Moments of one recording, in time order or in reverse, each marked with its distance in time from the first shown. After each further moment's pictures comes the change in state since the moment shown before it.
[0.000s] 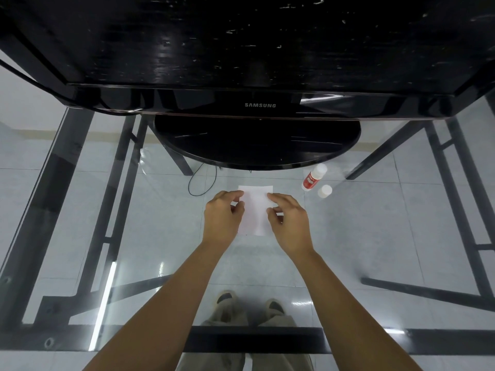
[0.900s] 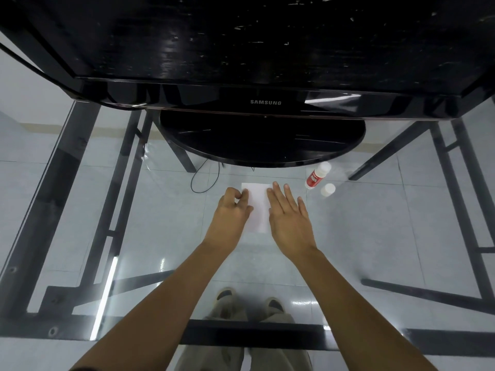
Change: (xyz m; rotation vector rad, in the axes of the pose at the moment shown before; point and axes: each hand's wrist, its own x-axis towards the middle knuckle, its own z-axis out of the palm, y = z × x) left_hand -0.009 -0.015 0.009 0.351 -0.127 0.220; right_hand -0.003 0.008 0.001 -0.659 -0.211 -0.223
